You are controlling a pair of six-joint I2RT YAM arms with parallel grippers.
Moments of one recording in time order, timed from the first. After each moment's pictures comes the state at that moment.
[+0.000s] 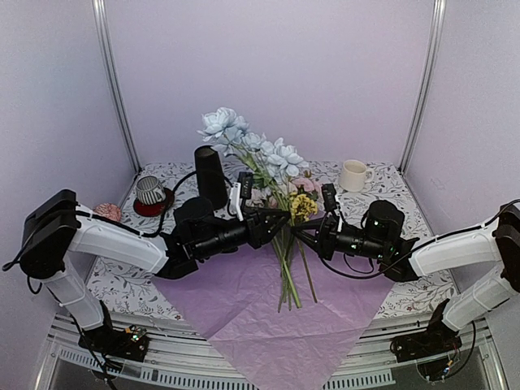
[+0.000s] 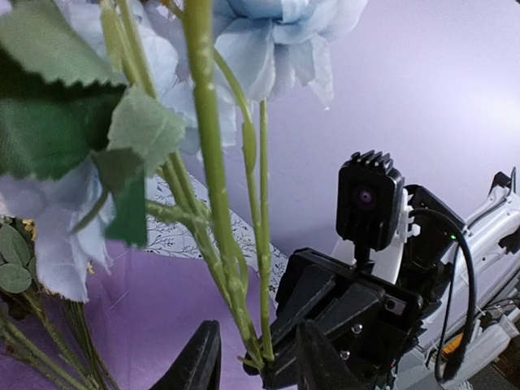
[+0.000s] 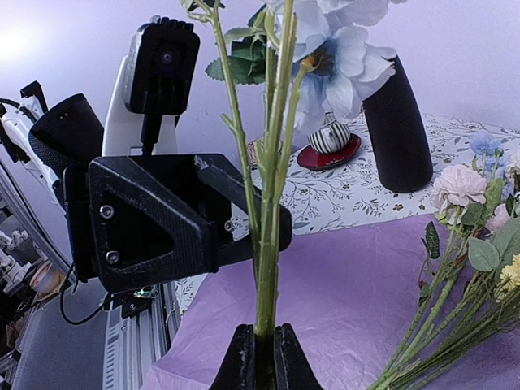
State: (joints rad) left arm -1.02 1.66 0.78 0.92 0.06 -0.58; right arm 0.82 1.42 0.53 0.83 -0.38 0.40
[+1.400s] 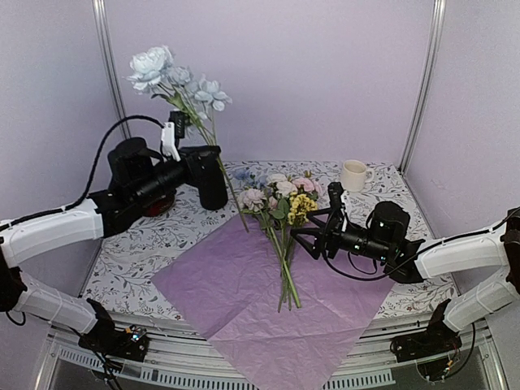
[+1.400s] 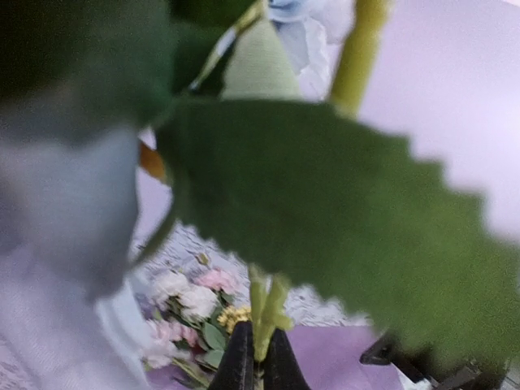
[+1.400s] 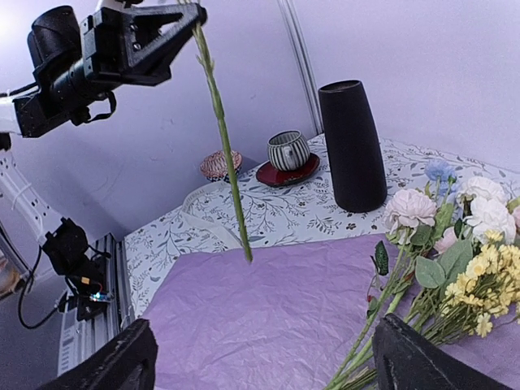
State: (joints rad) left arm -0.70 1.26 0.88 0.41 0.05 -0.35; right arm 0.83 1.36 0.50 0.81 -0.26 0.28
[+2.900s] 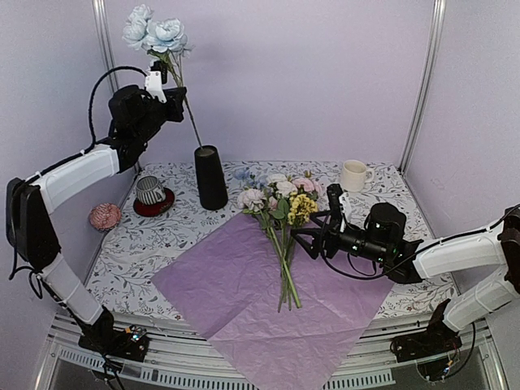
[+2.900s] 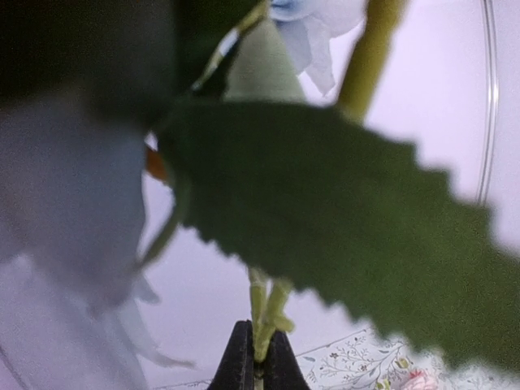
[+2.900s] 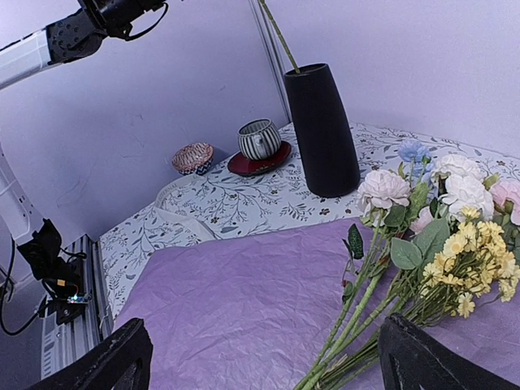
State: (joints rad) left arm -0.34 1.60 1.41 0.38 0.00 -0.01; right arm 0.83 1.37 0.50 0.77 -0.18 0.28
